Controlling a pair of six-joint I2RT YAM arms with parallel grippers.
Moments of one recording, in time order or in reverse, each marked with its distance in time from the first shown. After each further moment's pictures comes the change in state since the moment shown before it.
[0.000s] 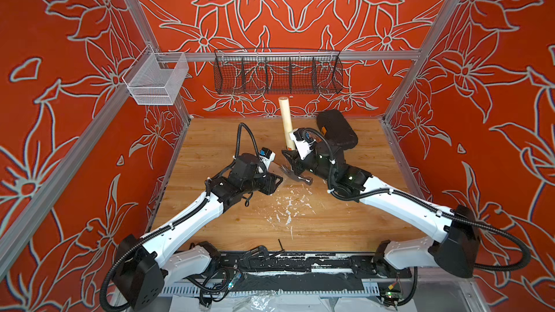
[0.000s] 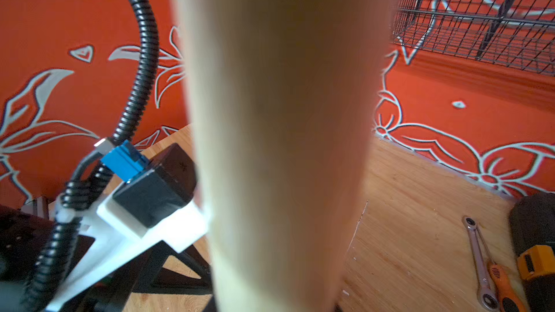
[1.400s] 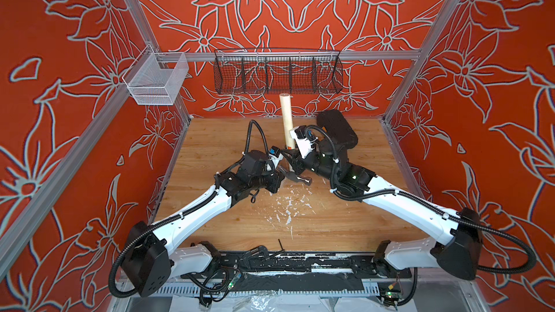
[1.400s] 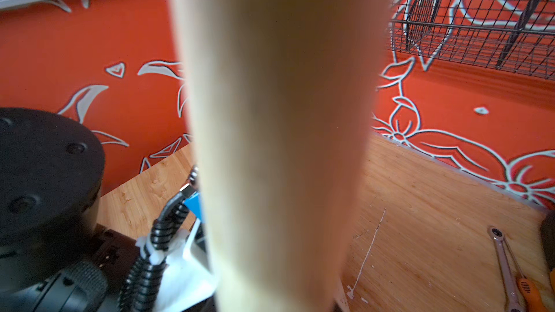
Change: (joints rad) left arm -0.035 0.099 0.070 0.010 -0.006 0.049; right arm 0.010 -0.022 0.039 -0.035 -0.040 0.035
